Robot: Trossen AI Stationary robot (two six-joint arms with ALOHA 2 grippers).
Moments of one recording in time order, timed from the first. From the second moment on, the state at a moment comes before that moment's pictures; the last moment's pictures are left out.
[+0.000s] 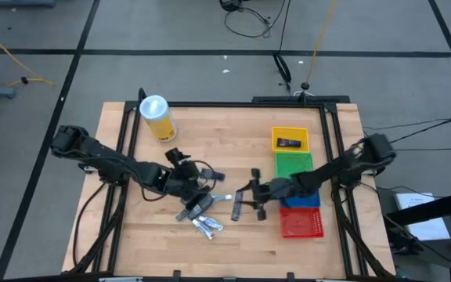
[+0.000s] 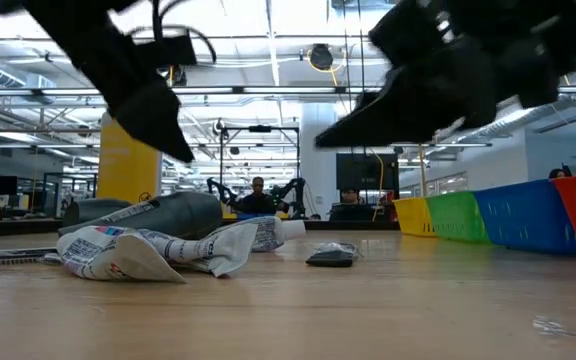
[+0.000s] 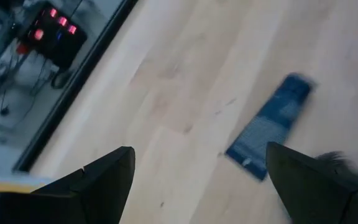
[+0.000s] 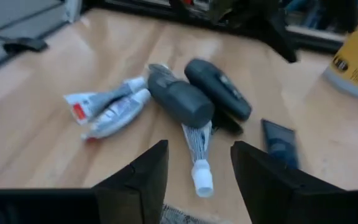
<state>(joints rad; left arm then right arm) -0.28 1.46 0.82 -0.47 -0.78 -0.46 0.28 1.71 0.63 0.73 0.18 -0.06</state>
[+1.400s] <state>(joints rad) -0.12 1.52 0.63 0.06 -0.62 -0.35 0.26 1.53 0.99 -0.46 0.39 0.13</state>
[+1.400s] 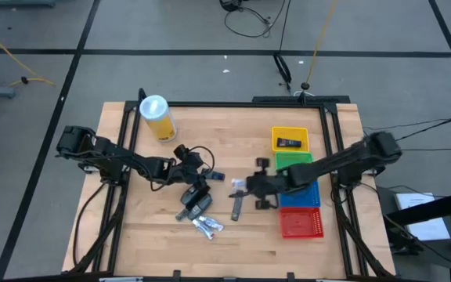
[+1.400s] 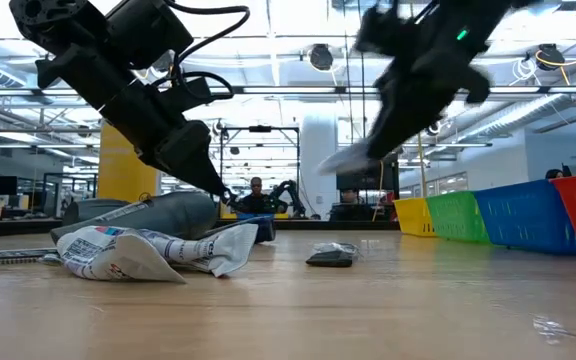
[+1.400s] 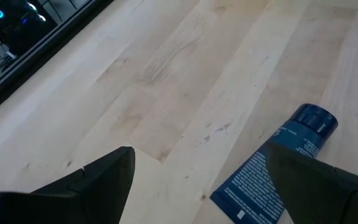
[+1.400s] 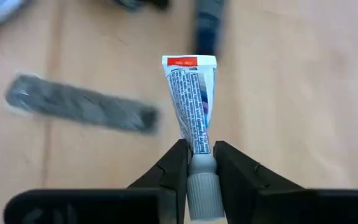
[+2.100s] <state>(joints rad) -0.12 1.52 0.63 0.13 -0.57 -0.32 0.07 1.13 0.67 -0.99 0.27 0.32</state>
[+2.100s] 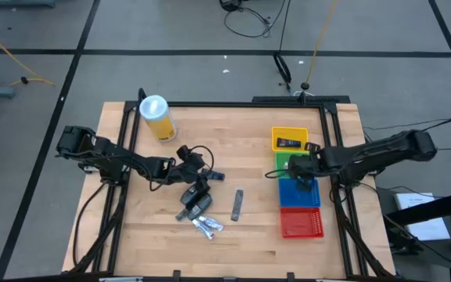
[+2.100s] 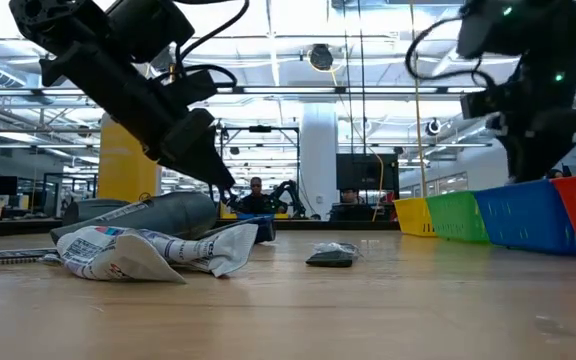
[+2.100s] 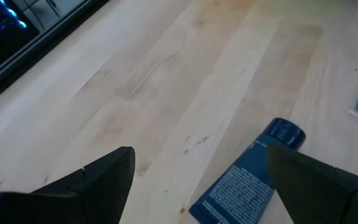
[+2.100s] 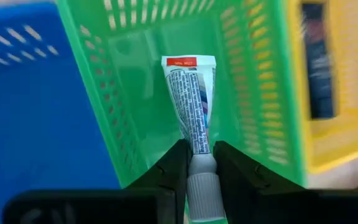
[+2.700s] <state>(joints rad) -0.12 1.52 0.63 0.14 -0.57 -0.32 -0.05 1.16 0.69 -0.99 0.33 0.34</state>
